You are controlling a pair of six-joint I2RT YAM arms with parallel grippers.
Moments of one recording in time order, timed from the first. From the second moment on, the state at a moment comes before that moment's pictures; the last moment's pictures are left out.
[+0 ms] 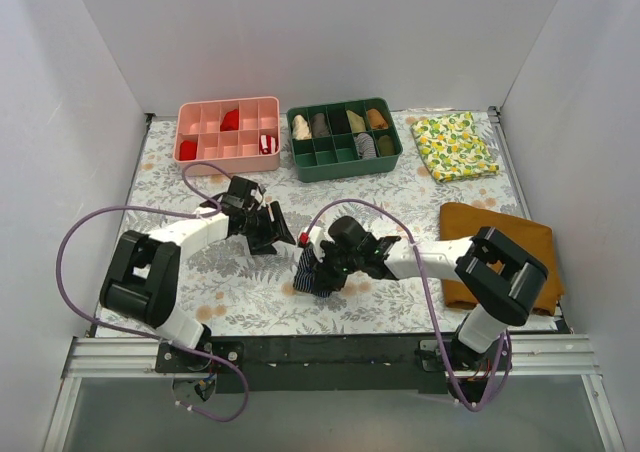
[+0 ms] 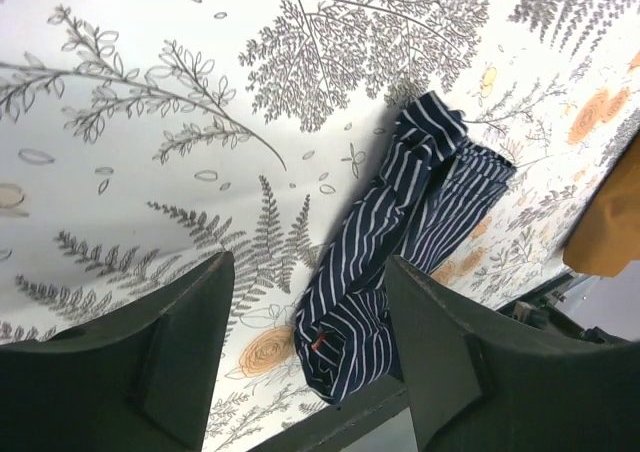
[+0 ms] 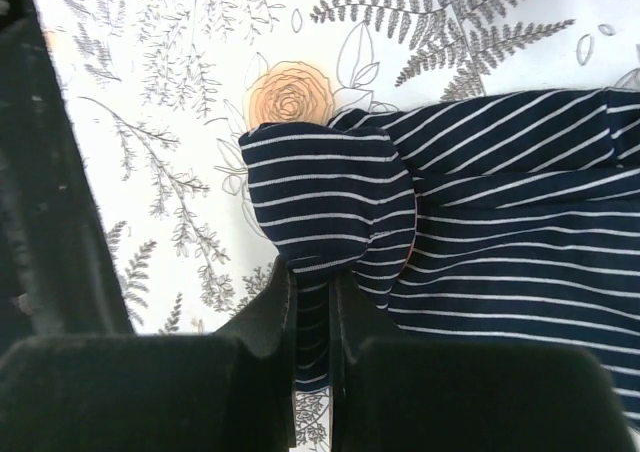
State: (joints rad) left arm -0.36 1.56 0.85 -0.37 0.38 -0.67; right arm 0.99 1.62 0.77 0.05 -0.43 -0.02
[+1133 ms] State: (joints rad) left arm -0.52 1.13 0.30 0.09 0.47 -0.85; right arm 0.75 2.01 1.06 -0.19 -1.13 0.16
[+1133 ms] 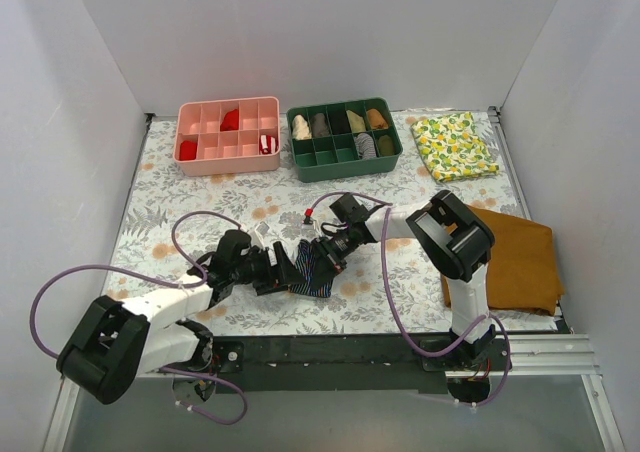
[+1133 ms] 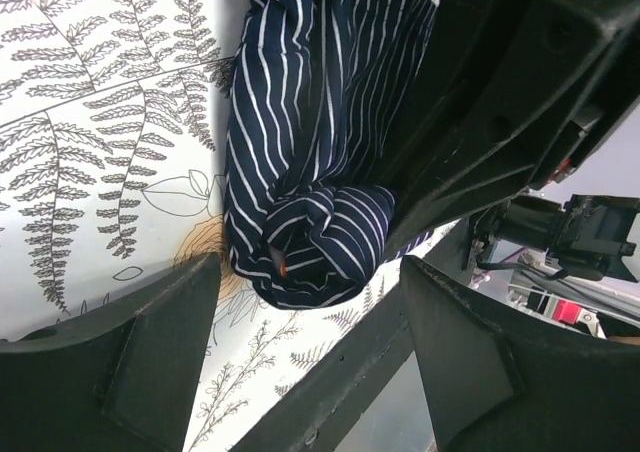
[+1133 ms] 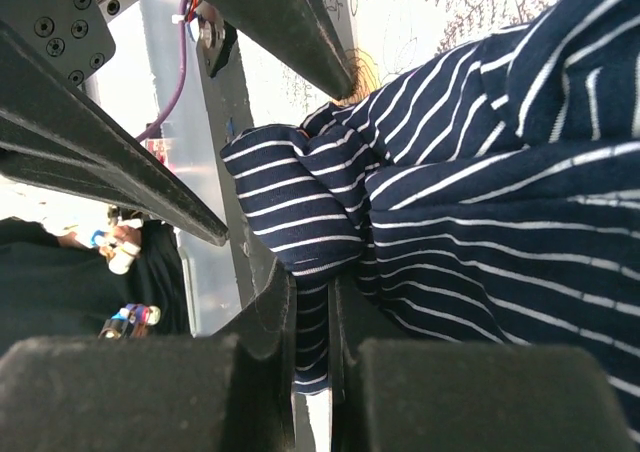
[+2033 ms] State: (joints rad) left arm -0.52 1.31 0.32 0.25 0.47 -0.86; right arm 0.76 1.97 1.06 -0.27 -1.02 0.15
